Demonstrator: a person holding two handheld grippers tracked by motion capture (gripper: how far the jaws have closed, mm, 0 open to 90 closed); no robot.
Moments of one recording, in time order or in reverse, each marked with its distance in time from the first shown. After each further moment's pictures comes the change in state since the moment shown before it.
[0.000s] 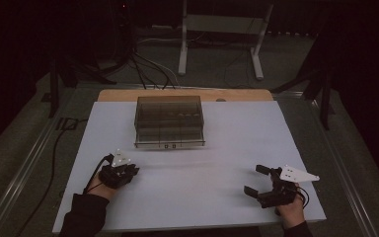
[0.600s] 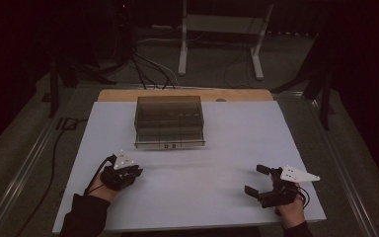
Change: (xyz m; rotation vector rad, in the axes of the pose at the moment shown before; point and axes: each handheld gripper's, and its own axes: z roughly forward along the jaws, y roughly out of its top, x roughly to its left) left arm -0.014 0.009 -0.011 -0.010 -0.022 0.051; right arm -0.001 0.000 -0.001 -0.006 -0.004 0.004
